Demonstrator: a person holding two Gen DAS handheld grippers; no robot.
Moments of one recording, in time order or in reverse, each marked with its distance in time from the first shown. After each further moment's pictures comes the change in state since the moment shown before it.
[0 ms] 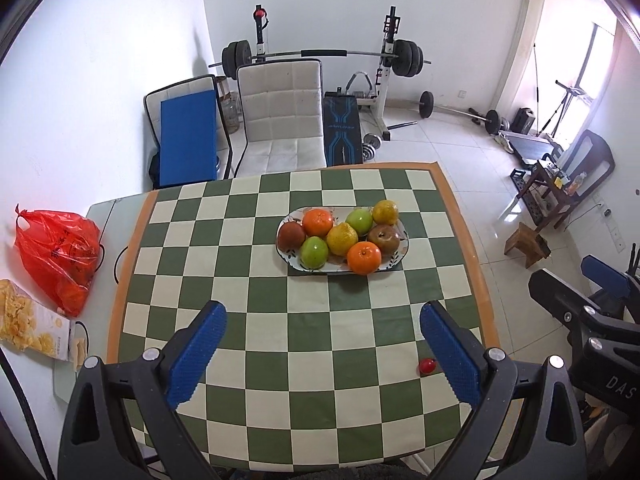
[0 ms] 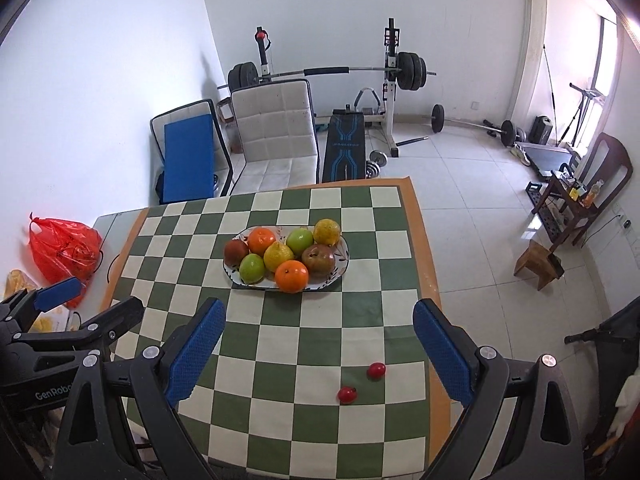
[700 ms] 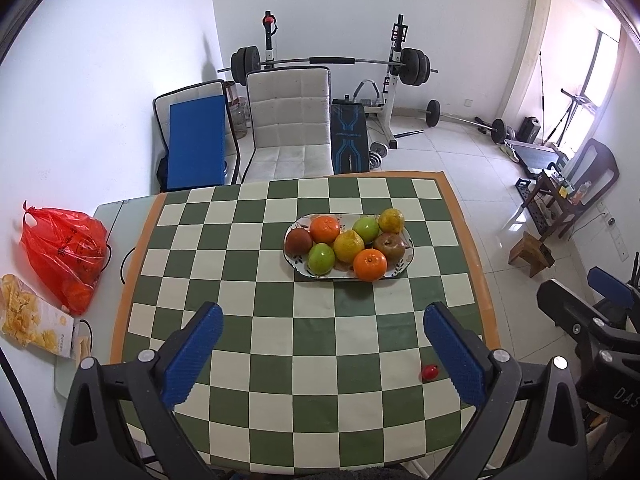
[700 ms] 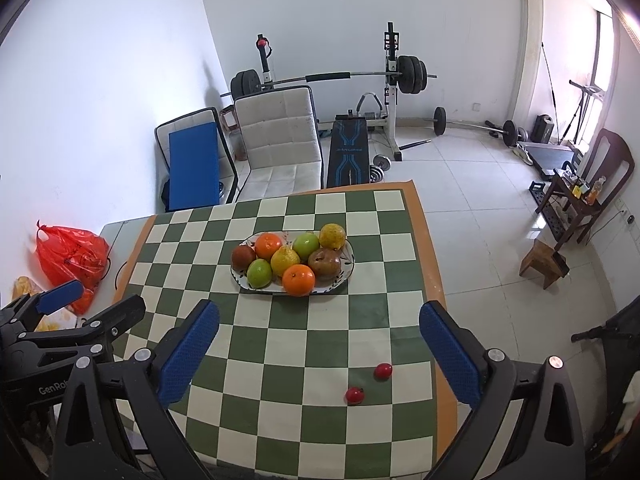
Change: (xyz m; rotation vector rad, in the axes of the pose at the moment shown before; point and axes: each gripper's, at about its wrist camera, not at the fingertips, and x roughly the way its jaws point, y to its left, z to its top) left arm -0.007 0.004 -0.002 -0.020 -0.029 0.027; right arm -0.008 -0.003 0.000 0.026 -0.013 0.026
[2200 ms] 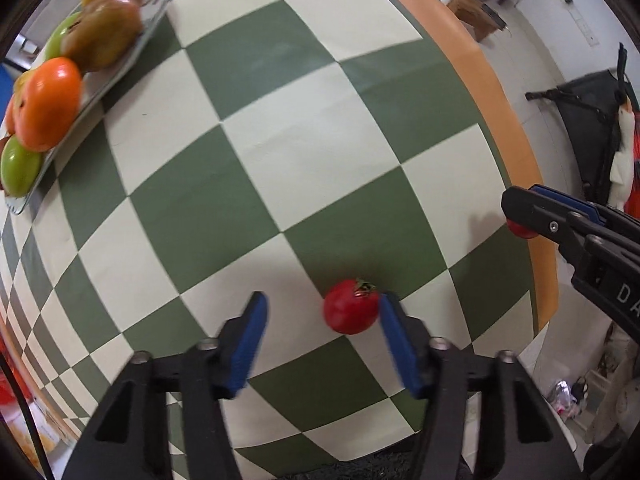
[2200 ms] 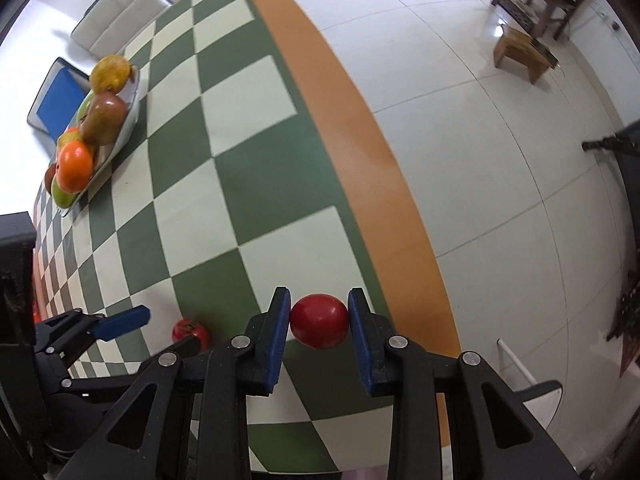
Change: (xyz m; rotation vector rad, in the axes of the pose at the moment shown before) left arm 0.277 -0.213 -0.139 0.477 0.725 -0.204; right arm 0.266 -0.215 -0.179 0.416 0.557 -0.058
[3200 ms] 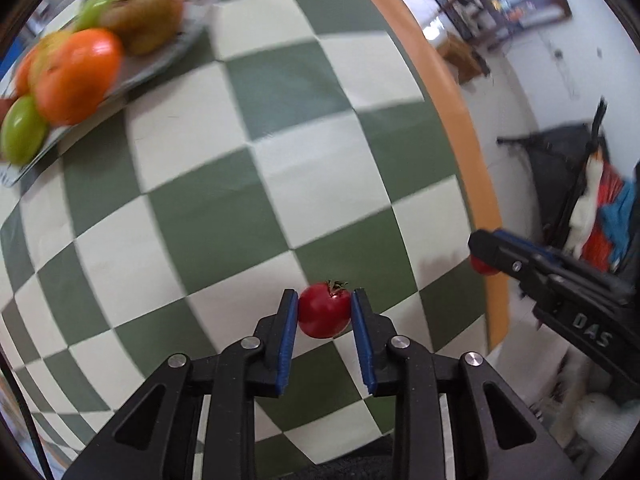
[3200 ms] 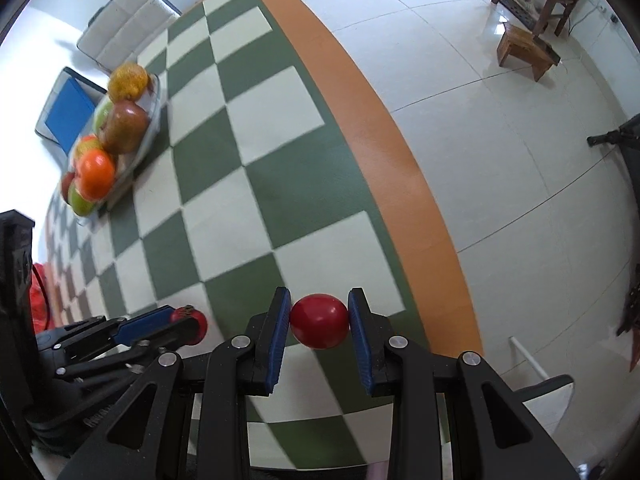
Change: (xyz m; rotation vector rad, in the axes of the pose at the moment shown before) left arm -0.042 0.062 -0.015 -0.149 -0.096 -0.198; right arm -0.016 0.021 0.005 0.017 -0.012 0.057
